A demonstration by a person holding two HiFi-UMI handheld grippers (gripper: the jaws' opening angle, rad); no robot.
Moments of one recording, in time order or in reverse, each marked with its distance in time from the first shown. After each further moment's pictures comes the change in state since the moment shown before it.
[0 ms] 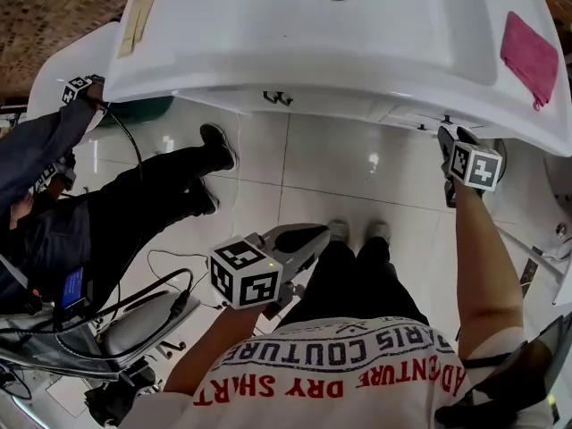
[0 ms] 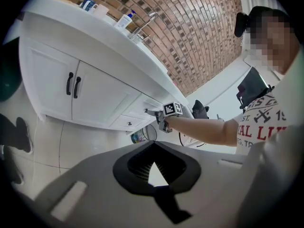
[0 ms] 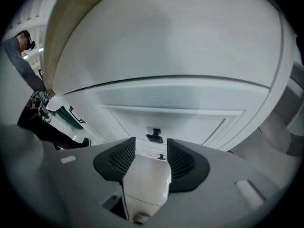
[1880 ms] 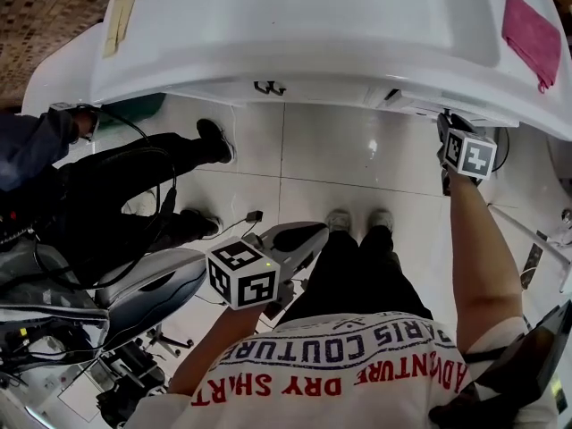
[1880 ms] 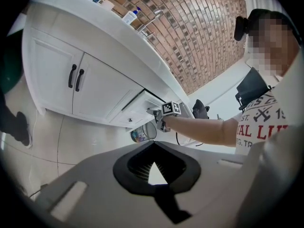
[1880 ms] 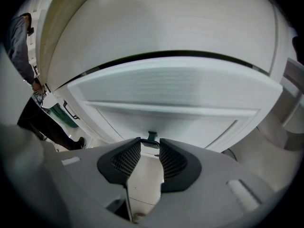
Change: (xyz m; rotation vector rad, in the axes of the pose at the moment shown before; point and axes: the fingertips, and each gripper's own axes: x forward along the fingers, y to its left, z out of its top) left arm 0.004 0.013 -0.017 -0.035 0.016 -0.011; right arm 0.016 0.000 -0.019 0.005 0.004 -0.061
